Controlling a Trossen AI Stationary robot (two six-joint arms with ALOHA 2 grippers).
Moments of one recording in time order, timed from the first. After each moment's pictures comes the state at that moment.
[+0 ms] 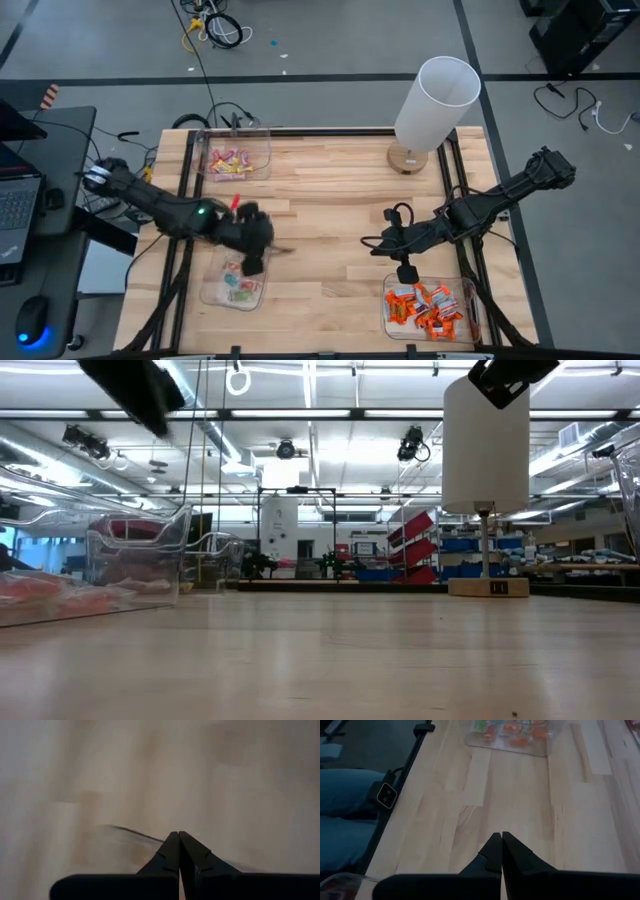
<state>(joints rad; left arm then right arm) -0.40 1.28 1.06 -0.83 -0.28 -0.50 0.44 1.19 0.93 -0.46 0.16 0.28</state>
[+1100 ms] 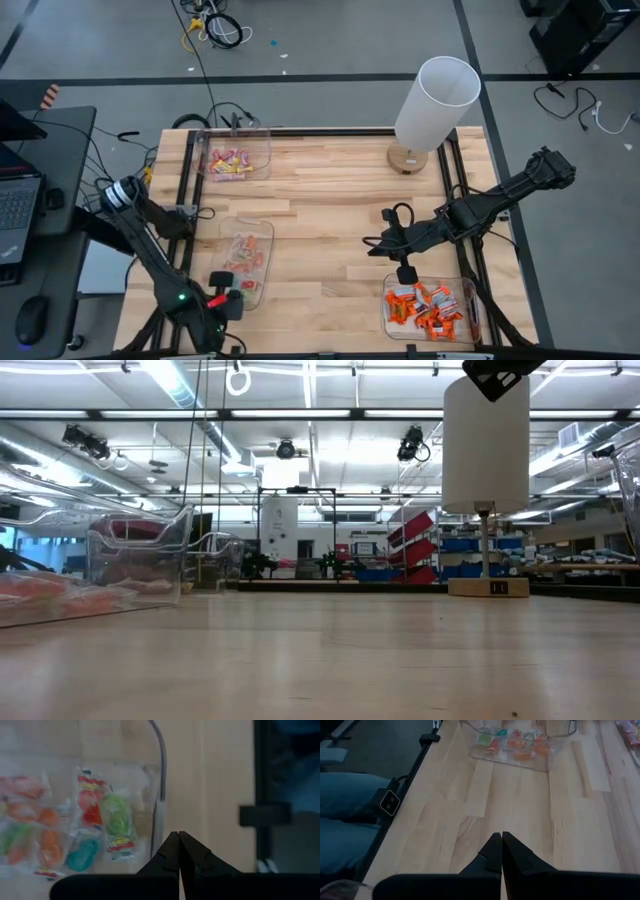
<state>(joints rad) -0.98 1.58 1.15 -0.89 -0.18 -0.92 0.44 1.19 0.93 -0.41 0.17 0.23</state>
